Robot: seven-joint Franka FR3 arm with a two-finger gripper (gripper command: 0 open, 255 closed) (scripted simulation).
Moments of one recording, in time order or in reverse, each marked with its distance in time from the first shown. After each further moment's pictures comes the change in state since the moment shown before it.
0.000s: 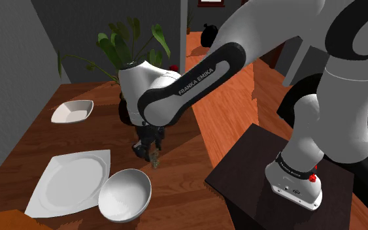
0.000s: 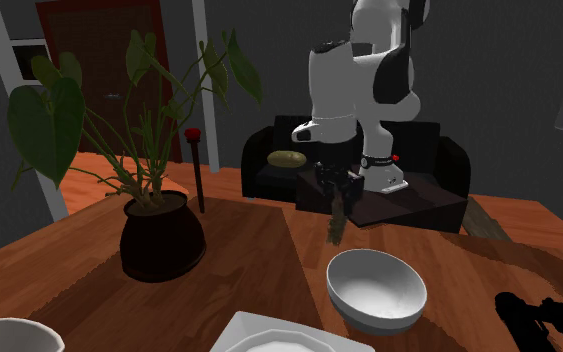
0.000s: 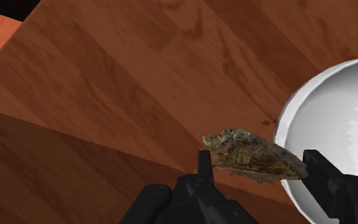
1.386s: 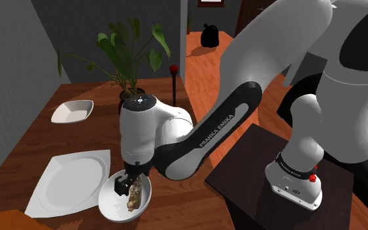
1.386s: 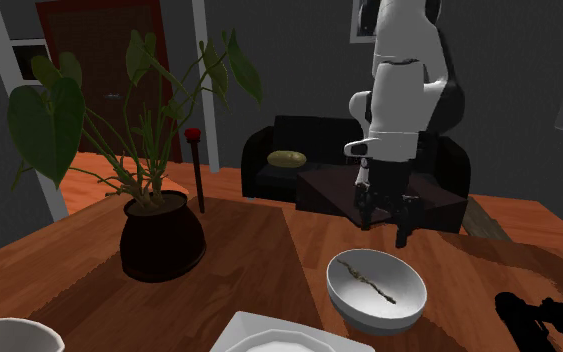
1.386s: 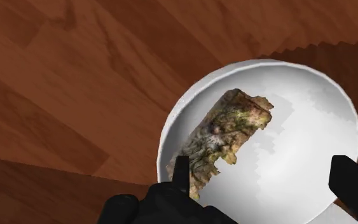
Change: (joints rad) arm 0.169 0.043 0.033 -0.096 -0.084 0.412 0.269
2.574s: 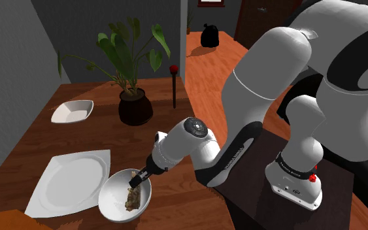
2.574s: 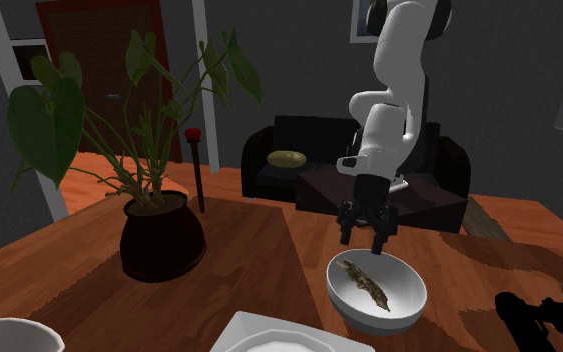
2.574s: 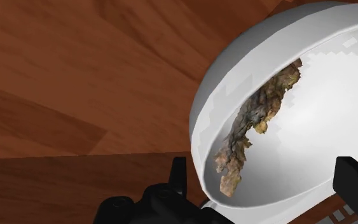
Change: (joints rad) arm 0.289 0.093 -0.367 -0.316 -0.217 0.803 0.226
